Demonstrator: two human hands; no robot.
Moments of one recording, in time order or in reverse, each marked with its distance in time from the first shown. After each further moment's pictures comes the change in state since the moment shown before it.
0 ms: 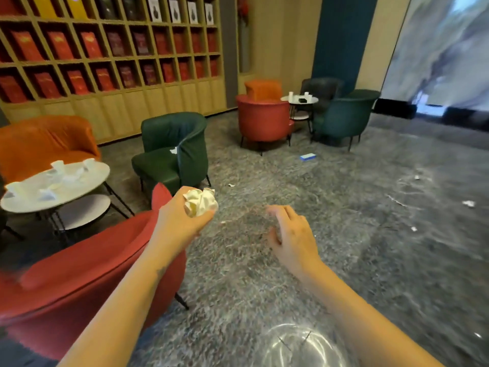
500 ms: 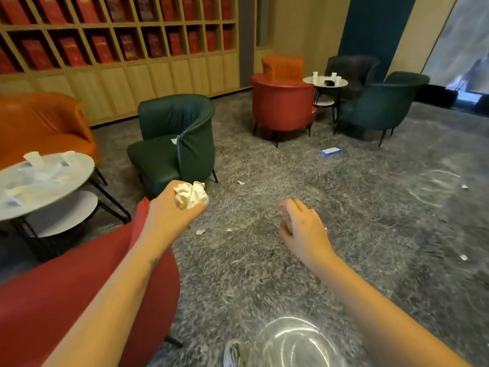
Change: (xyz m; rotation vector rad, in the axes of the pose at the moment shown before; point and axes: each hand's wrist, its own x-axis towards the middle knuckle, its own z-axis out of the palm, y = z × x) left_hand 0.299 -0.114 0.066 0.049 0.075 -0.155; right_hand 0.255 0.156 0.163 -0.015 -0.158 0.029
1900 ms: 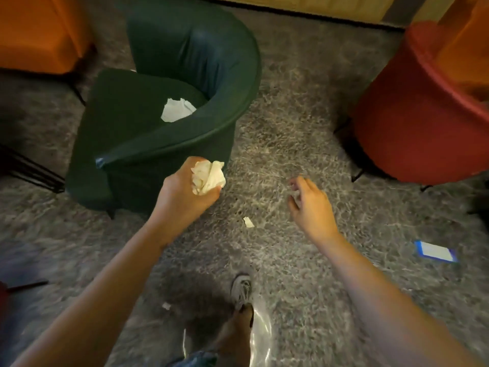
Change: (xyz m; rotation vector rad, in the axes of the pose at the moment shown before) left_hand 0.935 -0.191 0.351 0.055 0.233 -0.416; right_hand 0.970 0.429 0.443 0.026 -0.513 -0.251
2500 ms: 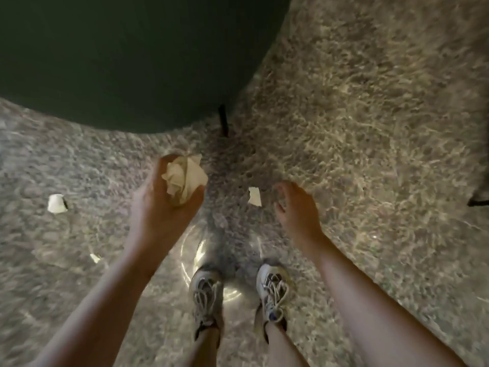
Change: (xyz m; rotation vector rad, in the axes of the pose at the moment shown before) left_hand 0.123 -0.237 0.326 0.094 0.412 -0.438; right_hand 0.189 0.267 0.389 0.030 -0.582 -0.196
